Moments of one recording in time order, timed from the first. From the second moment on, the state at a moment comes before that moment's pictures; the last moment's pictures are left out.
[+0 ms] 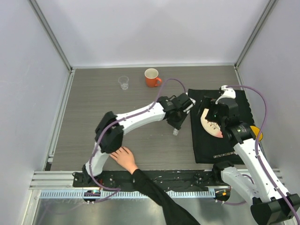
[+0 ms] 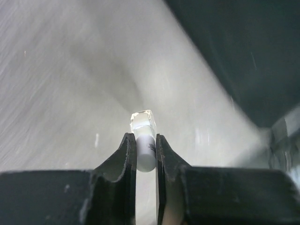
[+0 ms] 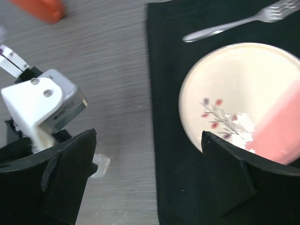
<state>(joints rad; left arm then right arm) -1.03 2.15 1.89 -0.81 -0.04 -0.37 0.26 0.81 0.83 -0.56 0.22 0.39</state>
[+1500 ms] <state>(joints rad) -0.96 1.25 1.49 -0.96 0.48 -0.11 0.81 0.99 0.73 0.11 -0.89 0.29</state>
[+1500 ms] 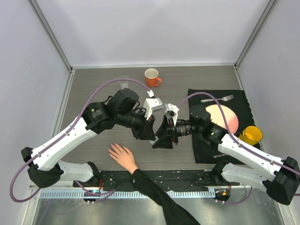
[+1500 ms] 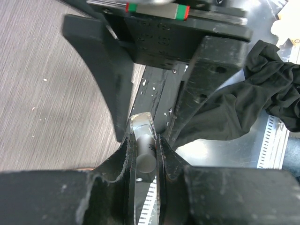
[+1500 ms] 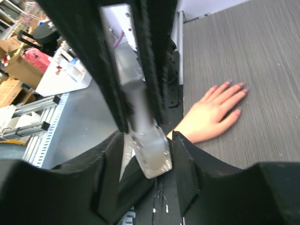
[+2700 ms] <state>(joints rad) -1.00 1.42 1.76 -1.04 -0.13 -0.68 1.03 0.85 0.70 0.17 0.02 0.12</state>
